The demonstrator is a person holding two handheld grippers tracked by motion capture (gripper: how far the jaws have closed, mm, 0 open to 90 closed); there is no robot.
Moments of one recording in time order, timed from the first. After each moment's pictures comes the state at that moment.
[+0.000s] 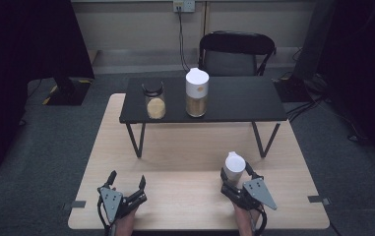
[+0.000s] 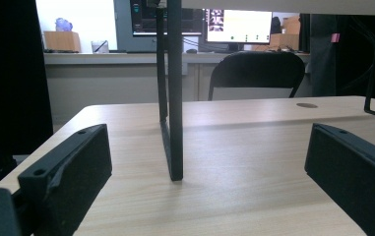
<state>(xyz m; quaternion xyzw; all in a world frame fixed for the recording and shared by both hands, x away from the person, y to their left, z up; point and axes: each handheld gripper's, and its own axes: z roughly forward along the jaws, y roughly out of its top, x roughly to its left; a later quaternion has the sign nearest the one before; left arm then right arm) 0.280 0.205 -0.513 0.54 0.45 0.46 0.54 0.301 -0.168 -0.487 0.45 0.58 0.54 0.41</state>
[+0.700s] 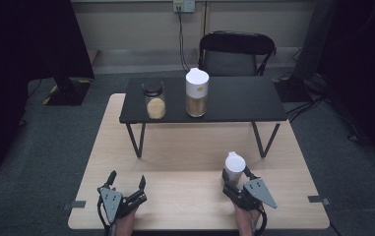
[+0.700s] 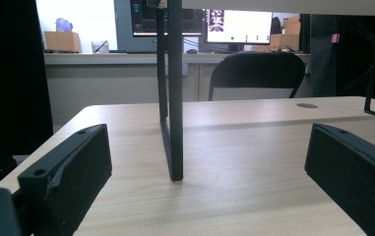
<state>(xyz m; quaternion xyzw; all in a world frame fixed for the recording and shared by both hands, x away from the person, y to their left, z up) 0.280 0.205 -0.513 0.54 0.45 0.46 0.54 0.304 -0.171 -0.497 0.46 0.59 0.54 0.39</state>
